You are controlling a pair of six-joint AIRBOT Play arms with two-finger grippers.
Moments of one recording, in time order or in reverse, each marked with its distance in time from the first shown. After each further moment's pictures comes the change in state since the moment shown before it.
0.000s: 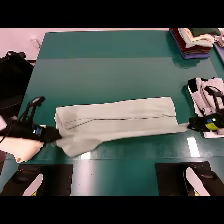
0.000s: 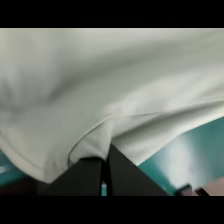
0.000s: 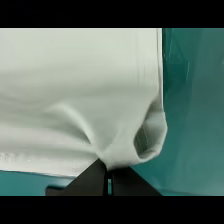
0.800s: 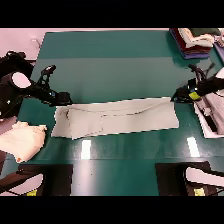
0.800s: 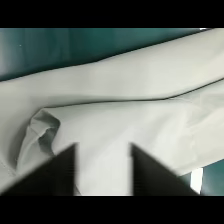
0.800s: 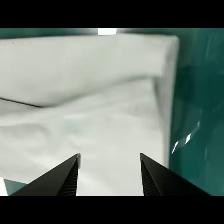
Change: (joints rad) left arm 0.001 -0.527 0.341 -0.001 0.291 0.100; right arm -0.052 -0.575 0.310 0.236 -0.174 -0.134
